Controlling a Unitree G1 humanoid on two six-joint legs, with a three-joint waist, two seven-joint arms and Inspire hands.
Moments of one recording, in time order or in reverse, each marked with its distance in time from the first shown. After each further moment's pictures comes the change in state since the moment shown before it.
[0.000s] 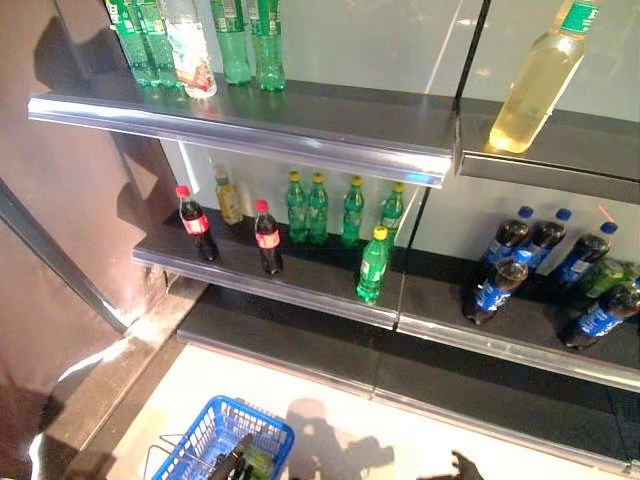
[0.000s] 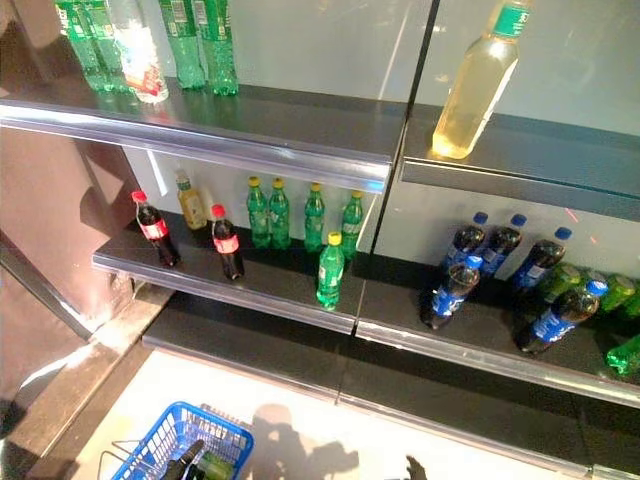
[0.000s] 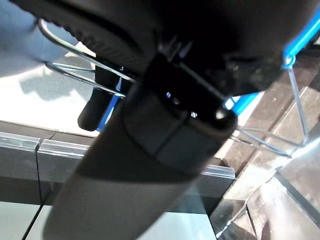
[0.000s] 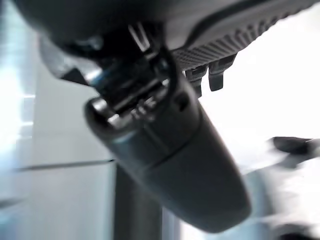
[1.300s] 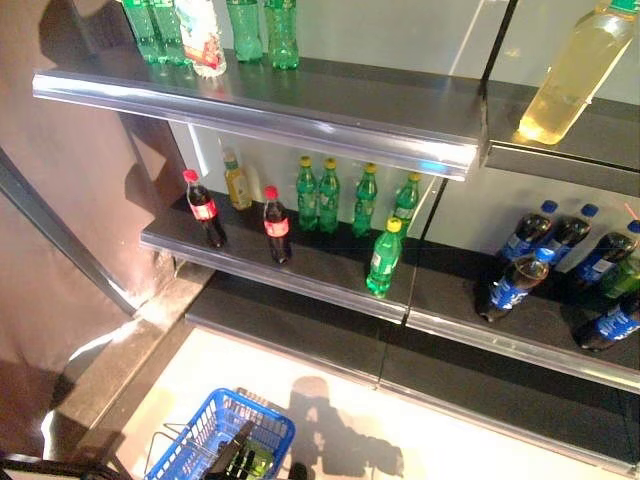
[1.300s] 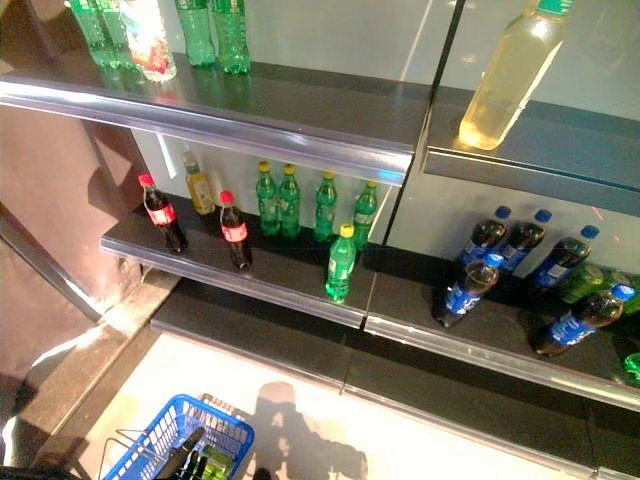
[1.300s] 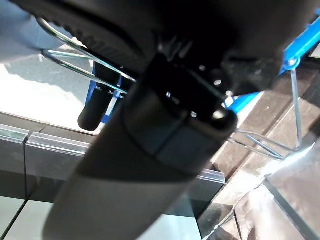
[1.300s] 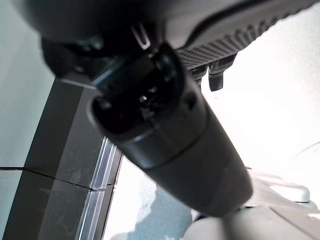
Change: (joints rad) left arm -0.063 0.006 0.007 0.080 -0.042 -0.014 -0.026; right arm -0.110 -0.009 -0.024 0.531 -0.071 0.052 0.092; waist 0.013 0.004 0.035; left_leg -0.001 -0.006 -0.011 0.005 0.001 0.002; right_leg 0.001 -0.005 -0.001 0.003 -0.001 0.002
